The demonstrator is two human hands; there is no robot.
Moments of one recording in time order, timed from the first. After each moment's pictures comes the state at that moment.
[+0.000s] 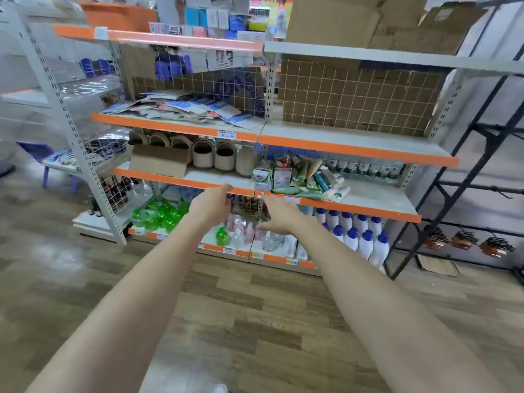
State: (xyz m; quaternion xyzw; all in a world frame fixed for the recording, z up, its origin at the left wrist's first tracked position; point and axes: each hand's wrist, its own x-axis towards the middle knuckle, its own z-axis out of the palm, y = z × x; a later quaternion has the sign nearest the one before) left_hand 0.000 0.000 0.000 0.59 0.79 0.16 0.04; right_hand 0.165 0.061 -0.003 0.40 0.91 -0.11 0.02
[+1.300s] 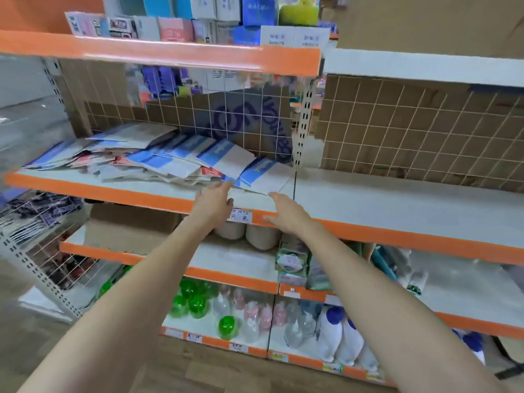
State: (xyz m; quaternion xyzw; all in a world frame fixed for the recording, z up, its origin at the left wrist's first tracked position) left_hand -0.287 0.509 -0.011 0.60 0.79 0.15 0.01; right_hand -0.117 0.574 -0.018 0.46 0.87 -0.17 -0.06
